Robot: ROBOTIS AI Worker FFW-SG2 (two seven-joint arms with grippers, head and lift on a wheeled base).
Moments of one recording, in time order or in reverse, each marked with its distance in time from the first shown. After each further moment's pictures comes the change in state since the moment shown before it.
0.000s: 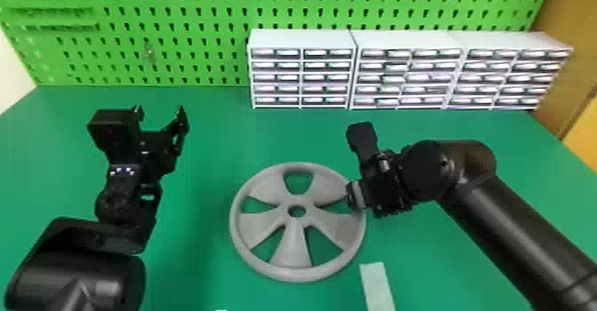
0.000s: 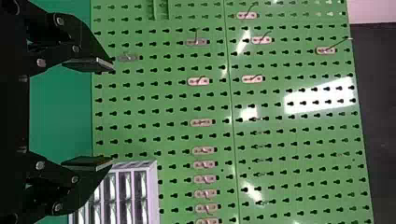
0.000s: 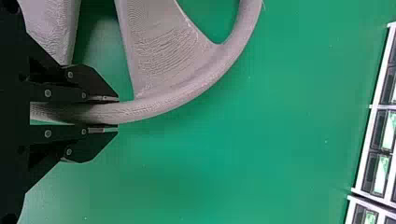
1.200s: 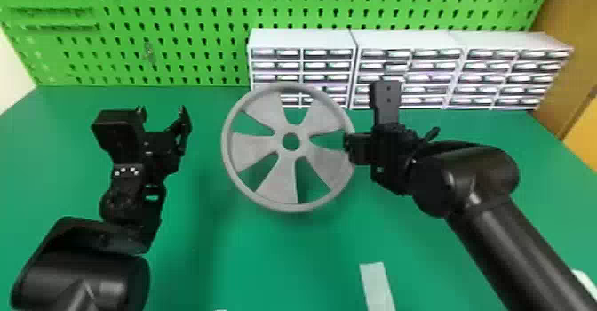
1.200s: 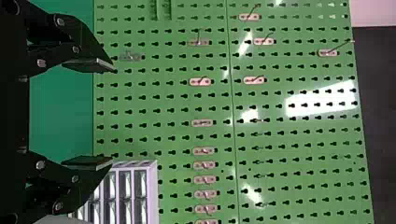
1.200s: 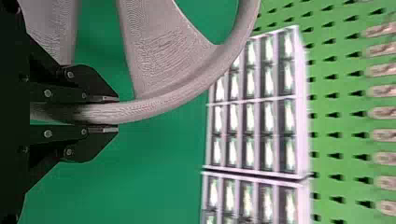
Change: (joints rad) left arm -0.003 -0.001 -0.017 0.001 0.013 0.001 0.026; right arm 0.149 0.052 -0.184 -0.177 0.353 -0.406 0.259
